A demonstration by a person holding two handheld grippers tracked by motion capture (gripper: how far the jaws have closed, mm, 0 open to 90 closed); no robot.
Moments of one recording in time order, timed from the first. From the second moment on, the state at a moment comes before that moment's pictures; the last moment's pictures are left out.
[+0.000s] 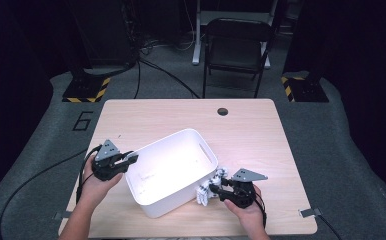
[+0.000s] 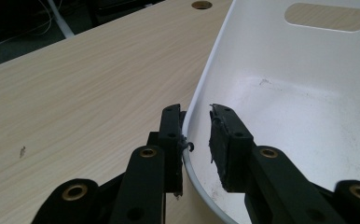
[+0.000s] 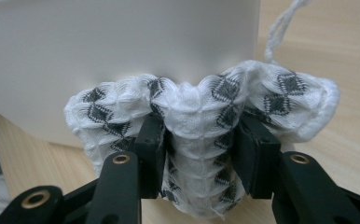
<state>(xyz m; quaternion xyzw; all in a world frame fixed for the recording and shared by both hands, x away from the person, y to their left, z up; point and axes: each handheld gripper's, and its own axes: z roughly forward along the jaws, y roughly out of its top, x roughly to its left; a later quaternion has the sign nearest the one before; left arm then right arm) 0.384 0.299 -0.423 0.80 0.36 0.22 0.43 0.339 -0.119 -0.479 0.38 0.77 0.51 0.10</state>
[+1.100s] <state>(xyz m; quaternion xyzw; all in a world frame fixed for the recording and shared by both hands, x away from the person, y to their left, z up) 0.383 0.299 -0.422 0.80 0.35 0.21 0.44 0.341 -0.115 -0.489 0.39 0.78 0.47 0.10</state>
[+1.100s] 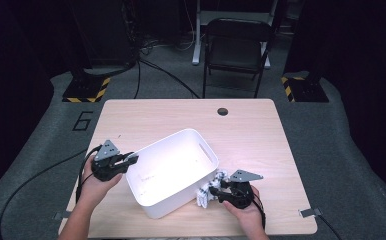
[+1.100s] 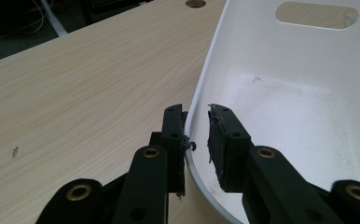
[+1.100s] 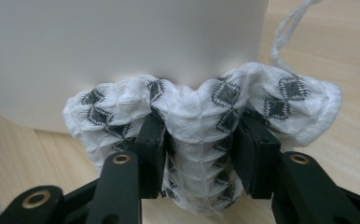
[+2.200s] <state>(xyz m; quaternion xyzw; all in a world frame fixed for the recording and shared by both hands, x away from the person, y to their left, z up) 0.382 0.297 -0.422 0.80 0.35 0.21 0.44 0.337 -0.113 -0.485 0.39 0.78 0.47 0.11</state>
